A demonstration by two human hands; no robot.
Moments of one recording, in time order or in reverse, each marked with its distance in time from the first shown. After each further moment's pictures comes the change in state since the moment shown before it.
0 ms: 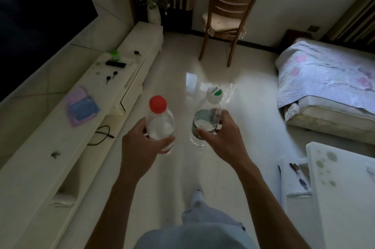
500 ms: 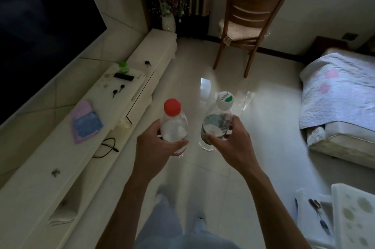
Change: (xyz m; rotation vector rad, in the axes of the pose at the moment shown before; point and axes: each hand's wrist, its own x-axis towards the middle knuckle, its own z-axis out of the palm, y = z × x) left_hand 0.152 0.061 0.083 0.028 -0.017 0.001; right_hand 0.183 0.035 -0.031 0.015 -0.054 -0.027
